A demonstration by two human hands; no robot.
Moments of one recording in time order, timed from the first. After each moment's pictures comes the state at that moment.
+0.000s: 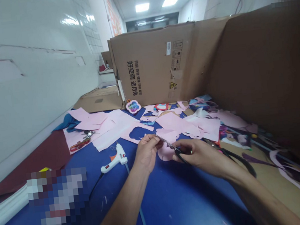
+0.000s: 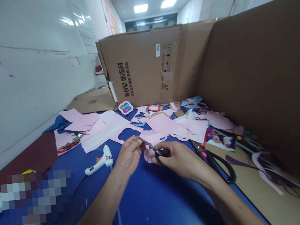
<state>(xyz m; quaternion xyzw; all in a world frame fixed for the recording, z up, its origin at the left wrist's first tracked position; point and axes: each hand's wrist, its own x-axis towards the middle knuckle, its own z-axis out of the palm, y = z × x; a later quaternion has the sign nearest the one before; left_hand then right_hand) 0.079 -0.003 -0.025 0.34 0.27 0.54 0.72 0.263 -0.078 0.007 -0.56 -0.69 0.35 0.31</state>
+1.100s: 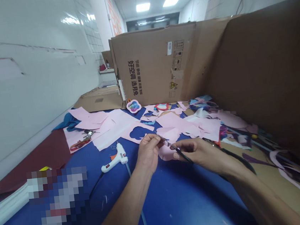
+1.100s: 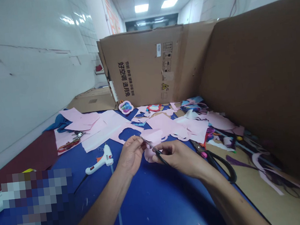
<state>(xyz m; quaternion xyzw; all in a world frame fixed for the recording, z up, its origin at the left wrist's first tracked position) 0.086 -0.006 -0.025 0.33 0.26 0.57 0.71 0.263 -0.074 0.014 -0.50 -0.65 0.46 0.34</state>
